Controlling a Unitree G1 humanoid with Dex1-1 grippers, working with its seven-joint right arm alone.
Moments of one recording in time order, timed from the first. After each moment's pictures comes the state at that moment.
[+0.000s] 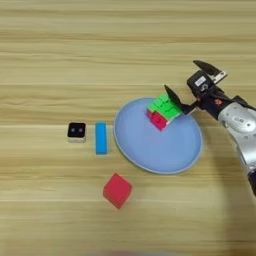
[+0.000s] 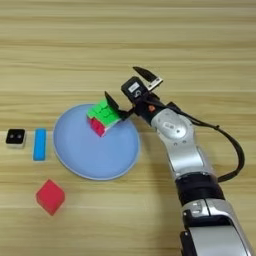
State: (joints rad) arm -0.39 -0.42 0.02 0.49 -0.17 -0.29 0.42
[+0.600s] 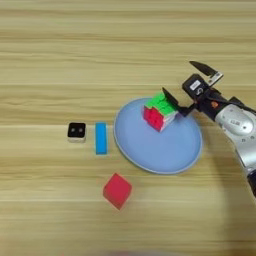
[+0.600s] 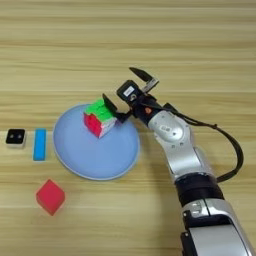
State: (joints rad) arm -0.39 -0.42 0.05 0.51 -0.22 -0.34 0.38
